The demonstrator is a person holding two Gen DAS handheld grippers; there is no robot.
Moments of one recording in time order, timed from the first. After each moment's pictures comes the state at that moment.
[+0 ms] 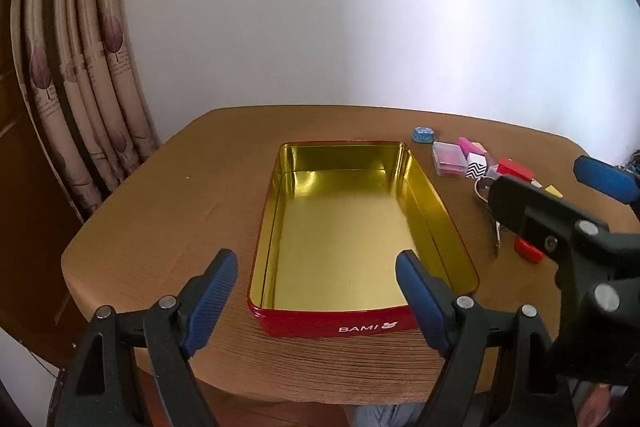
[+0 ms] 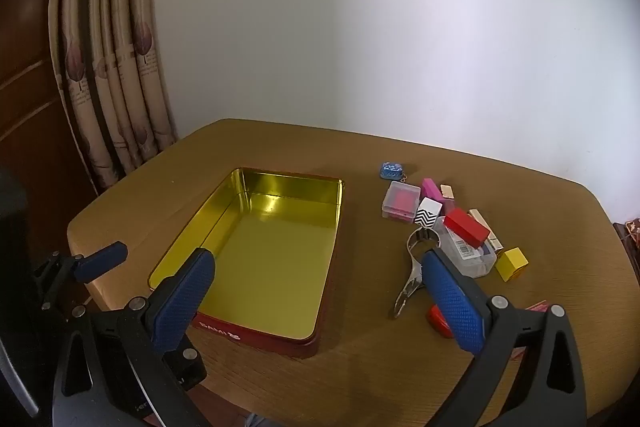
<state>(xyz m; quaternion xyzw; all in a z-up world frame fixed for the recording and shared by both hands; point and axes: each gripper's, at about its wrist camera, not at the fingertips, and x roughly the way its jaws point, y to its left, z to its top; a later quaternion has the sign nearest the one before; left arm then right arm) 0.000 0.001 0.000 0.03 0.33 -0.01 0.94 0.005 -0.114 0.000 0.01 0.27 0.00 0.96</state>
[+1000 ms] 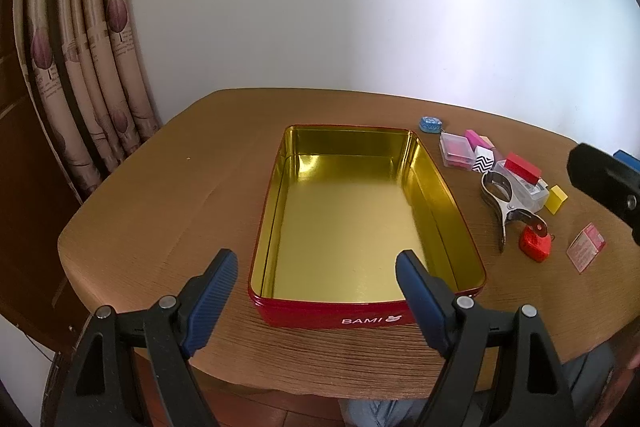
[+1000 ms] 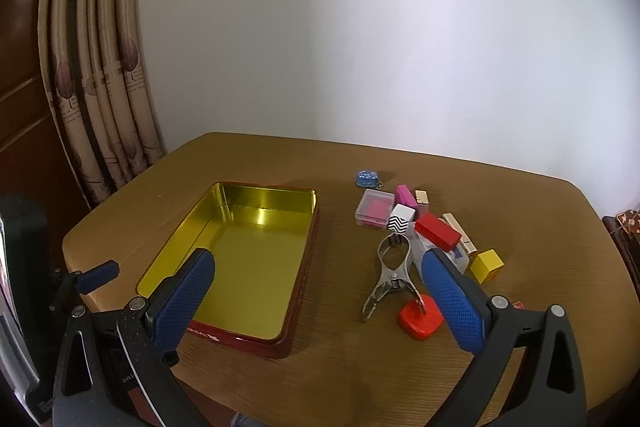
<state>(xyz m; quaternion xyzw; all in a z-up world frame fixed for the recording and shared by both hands) 0.005 0.007 -0.006 0.02 0.35 -0.01 0.94 -0.012 -0.141 0.015 0.03 0.25 -0.03 0.97</state>
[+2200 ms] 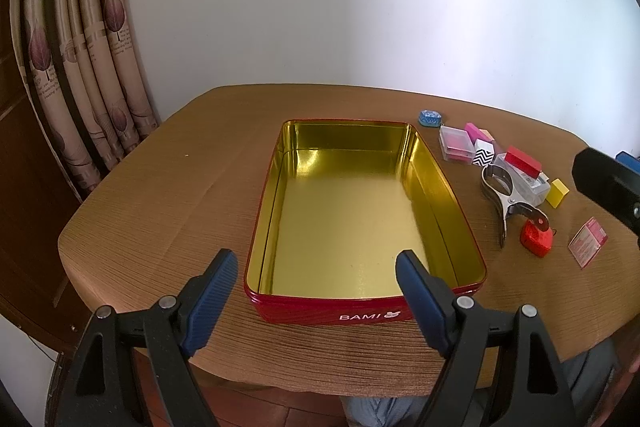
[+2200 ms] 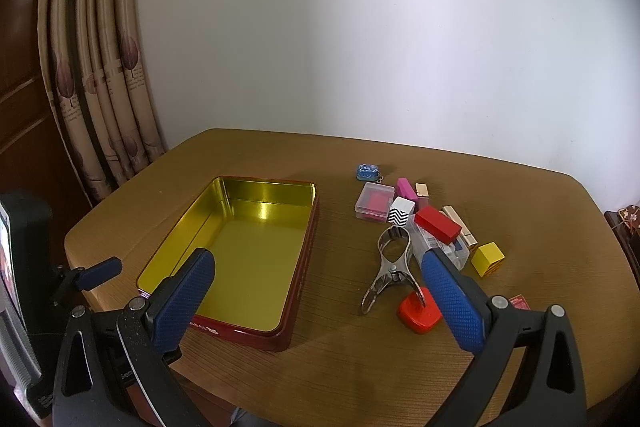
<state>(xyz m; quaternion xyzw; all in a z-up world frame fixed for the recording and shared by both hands) 0.006 0.002 -0.009 0.03 0.36 -0.01 0.93 -0.013 -0.144 0.008 0.03 0.26 -0.03 0.96</state>
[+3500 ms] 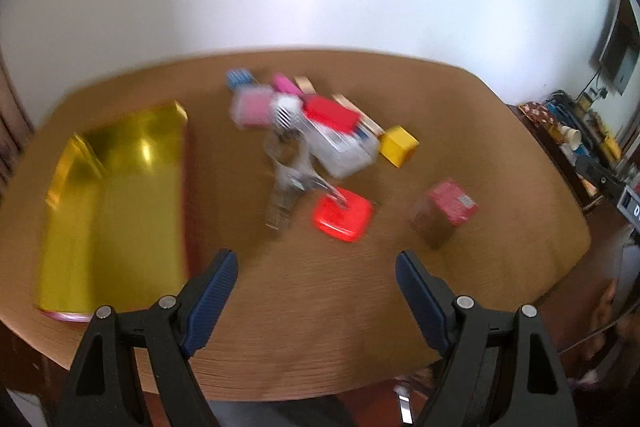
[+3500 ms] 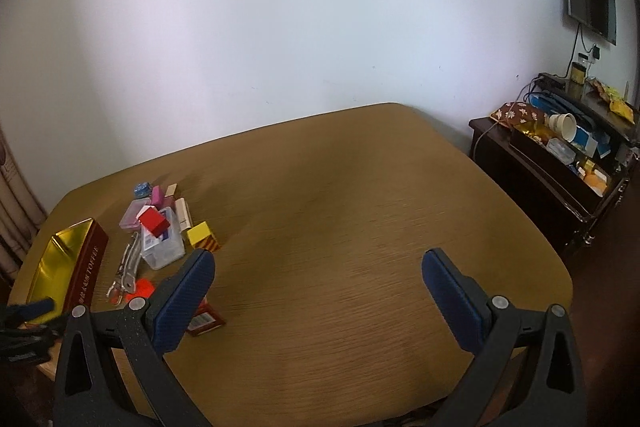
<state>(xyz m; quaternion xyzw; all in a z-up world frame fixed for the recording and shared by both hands) 0.017 -0.184 -0.011 0.04 0.47 -0.21 0.86 -0.126 -0.432 -0.018 0.16 0.27 -0.25 0.92</state>
